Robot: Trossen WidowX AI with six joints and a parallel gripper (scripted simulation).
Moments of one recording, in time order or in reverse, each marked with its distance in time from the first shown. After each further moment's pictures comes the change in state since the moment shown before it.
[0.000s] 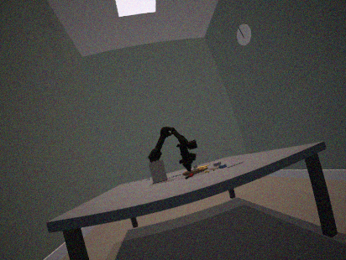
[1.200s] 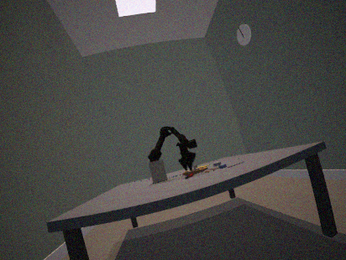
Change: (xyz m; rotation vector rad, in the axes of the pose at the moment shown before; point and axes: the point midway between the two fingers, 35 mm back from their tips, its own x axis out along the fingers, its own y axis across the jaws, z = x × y) arm -0.008 0.001 -0.002 -0.006 0.016 0.015
